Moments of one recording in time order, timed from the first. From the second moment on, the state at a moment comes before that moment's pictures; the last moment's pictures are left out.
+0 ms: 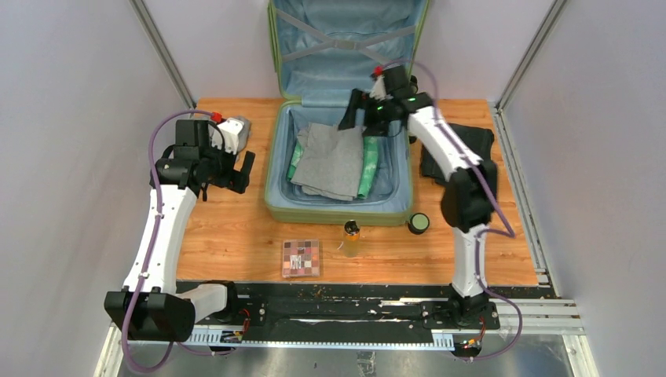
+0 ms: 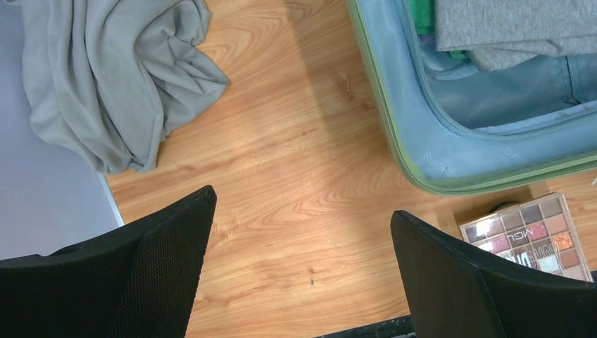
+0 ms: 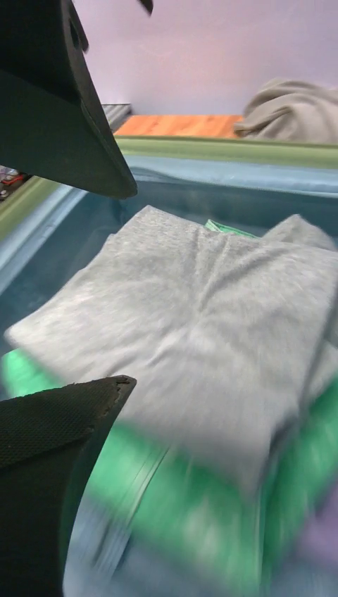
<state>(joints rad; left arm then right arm) -0.01 1.16 1.25 -0.91 0.15 0.31 0.42 2.19 2.07 -0.67 -0.48 0.48</state>
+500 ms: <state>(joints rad) -0.01 1.16 1.25 -0.91 0.18 0.31 -0.26 1.78 1.64 -0.70 -0.14 0.51</state>
